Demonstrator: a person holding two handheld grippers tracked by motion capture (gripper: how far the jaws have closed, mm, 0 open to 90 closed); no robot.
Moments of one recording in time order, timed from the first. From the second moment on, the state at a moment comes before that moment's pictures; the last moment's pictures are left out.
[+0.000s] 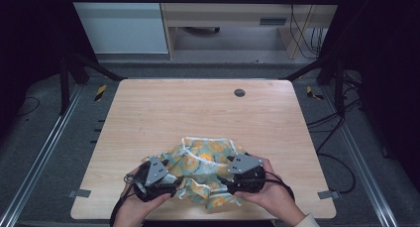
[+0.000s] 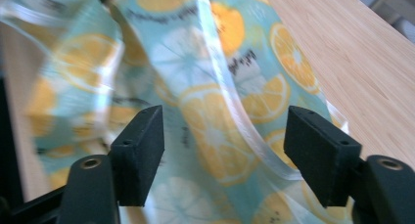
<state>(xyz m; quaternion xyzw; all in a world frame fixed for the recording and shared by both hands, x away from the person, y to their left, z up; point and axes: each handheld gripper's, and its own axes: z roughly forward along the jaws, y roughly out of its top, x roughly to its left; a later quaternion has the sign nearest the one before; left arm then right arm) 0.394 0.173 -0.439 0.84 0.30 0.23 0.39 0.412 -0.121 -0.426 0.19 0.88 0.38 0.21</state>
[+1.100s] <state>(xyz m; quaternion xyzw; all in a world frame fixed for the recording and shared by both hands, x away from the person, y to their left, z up) 0.400 0.182 -0.450 0.85 0.30 0.26 0.35 0.424 -0.119 -0.361 0.20 0.86 0.43 0.22</state>
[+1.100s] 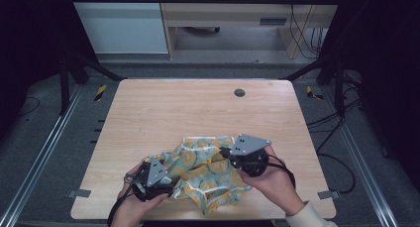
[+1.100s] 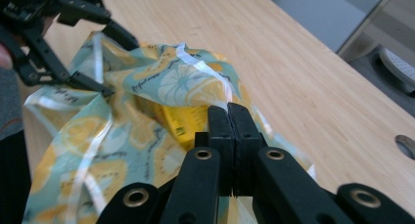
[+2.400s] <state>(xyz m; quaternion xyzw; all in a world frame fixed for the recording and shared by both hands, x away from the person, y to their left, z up) 0.395 0.136 -0.441 0.89 0.21 0.19 0.36 0.473 -0.096 -0.354 0.23 0.85 0.43 0.19</state>
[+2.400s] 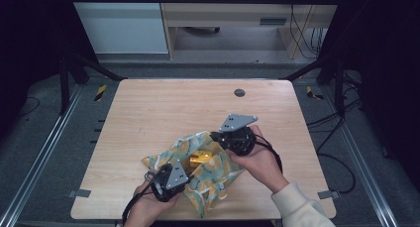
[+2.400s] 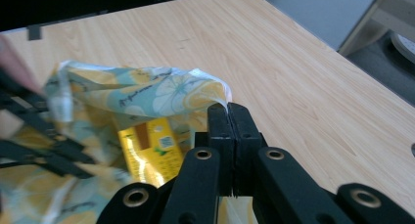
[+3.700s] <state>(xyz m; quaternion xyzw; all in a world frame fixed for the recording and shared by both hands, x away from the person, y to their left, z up) 0.386 0.145 -0.471 0.92 0.19 0.15 0.31 0.554 -0.167 -0.433 0.37 0.84 0.36 0.17</state>
